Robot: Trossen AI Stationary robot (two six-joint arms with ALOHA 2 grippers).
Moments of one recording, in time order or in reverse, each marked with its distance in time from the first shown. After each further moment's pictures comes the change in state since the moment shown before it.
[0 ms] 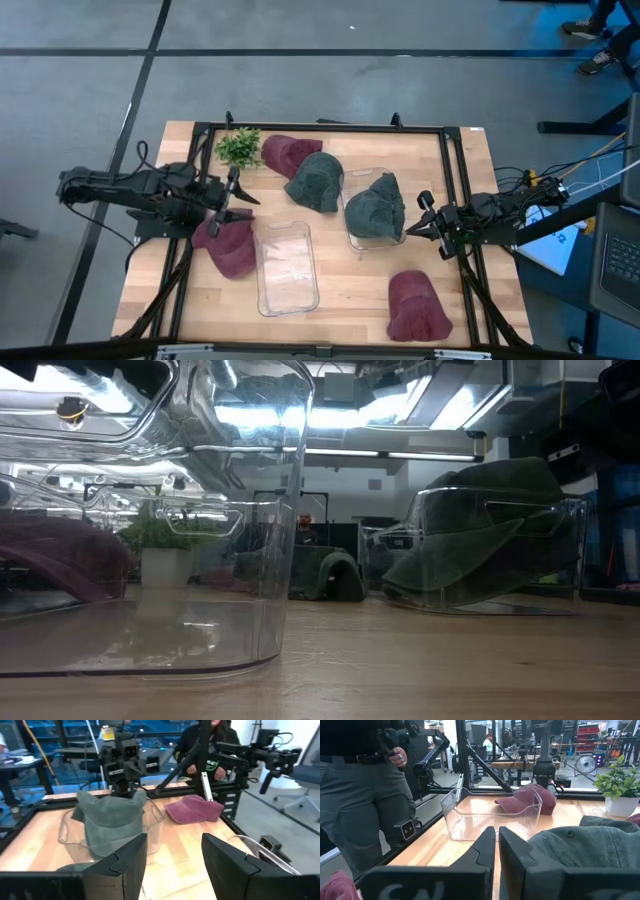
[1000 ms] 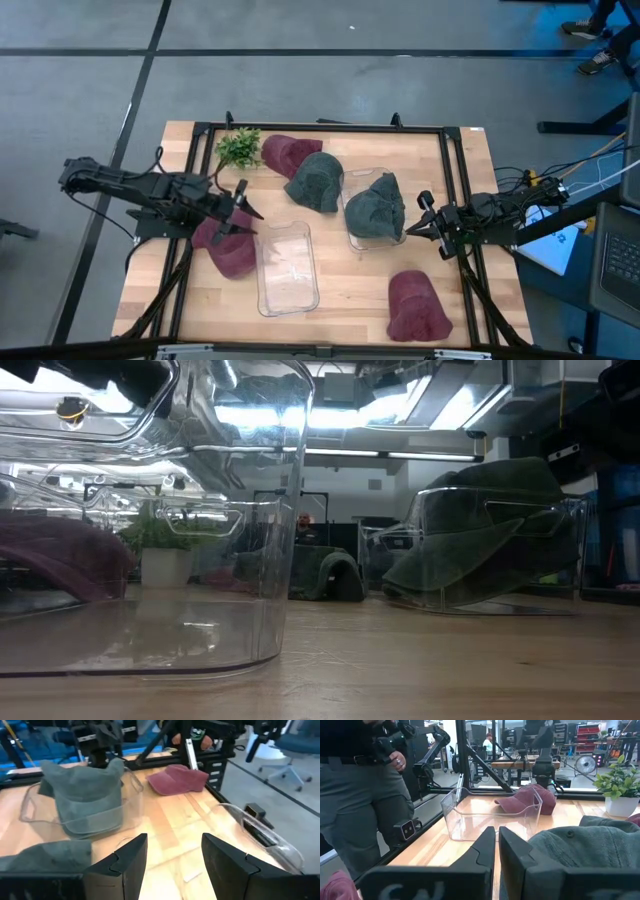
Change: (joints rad) left arm -0.114 0.108 0.000 -0.044 -0.033 0.006; right arm 0.000 0.000 0.000 0.000 0.000 0.000
